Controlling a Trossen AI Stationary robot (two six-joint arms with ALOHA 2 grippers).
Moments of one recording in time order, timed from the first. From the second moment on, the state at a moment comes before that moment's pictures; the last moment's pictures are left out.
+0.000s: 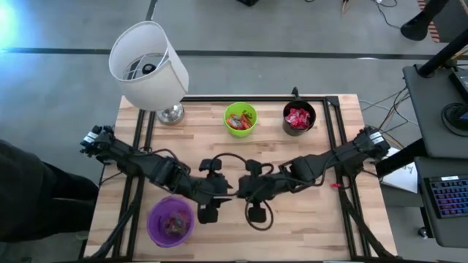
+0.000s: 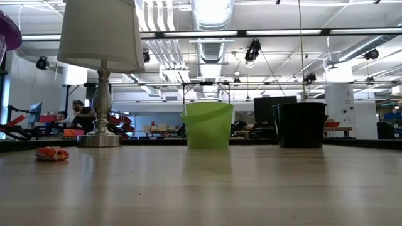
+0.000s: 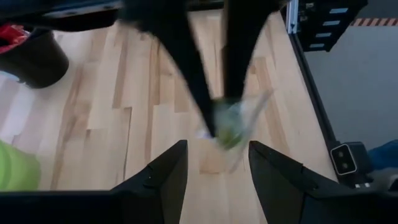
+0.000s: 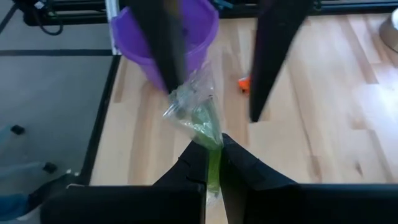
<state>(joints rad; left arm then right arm) -0.45 1.60 1.56 -0.72 -0.32 -0.27 0.38 1.75 1.66 -0.62 0.18 0.29</state>
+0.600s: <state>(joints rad) -0.42 1.60 1.56 -0.69 -0.30 -0.20 0.34 1.75 1.66 -0.62 0.12 0.27</state>
